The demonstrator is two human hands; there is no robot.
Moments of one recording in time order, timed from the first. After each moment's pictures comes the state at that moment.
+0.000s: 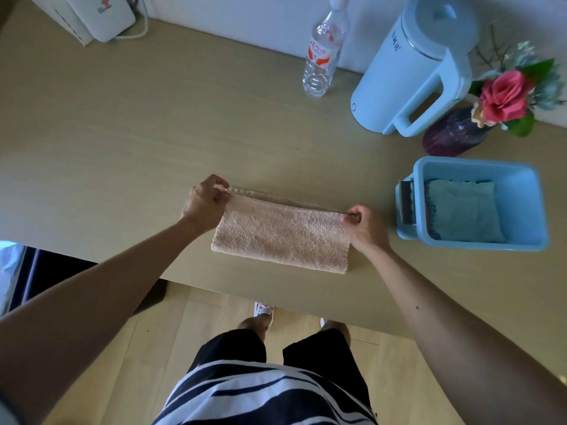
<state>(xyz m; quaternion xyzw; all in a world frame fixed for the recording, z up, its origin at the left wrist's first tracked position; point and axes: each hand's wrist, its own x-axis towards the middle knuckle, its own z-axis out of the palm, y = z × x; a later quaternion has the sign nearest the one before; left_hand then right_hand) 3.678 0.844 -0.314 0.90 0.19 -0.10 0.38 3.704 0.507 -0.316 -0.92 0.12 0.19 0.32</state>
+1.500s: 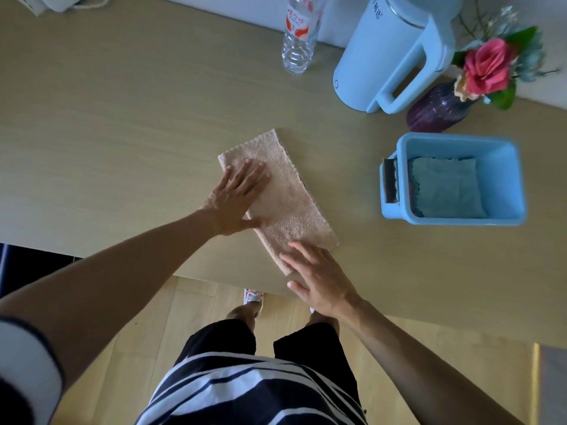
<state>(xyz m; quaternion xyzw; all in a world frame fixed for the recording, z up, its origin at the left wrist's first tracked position) 3.679 0.788 -0.354 0.96 -0.24 -0.17 0.05 3.576 0.519 -0.313 -0.92 -0.30 0.22 0.14</state>
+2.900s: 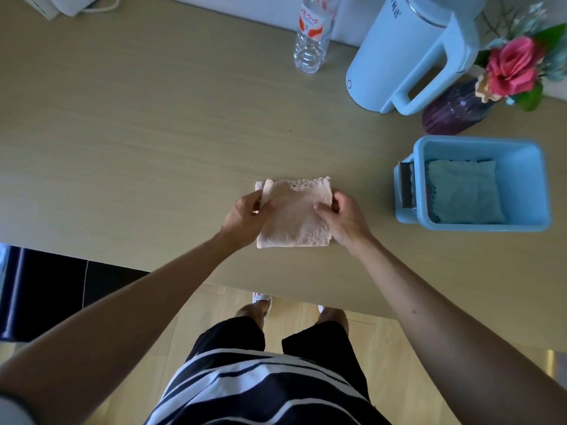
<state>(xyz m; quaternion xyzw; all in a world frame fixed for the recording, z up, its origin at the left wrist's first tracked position) 3.654 0.760 -0.317 0.84 0.15 -0.21 0.48 3.686 0.542 -0.297 -0.85 0.09 0.24 0.46</state>
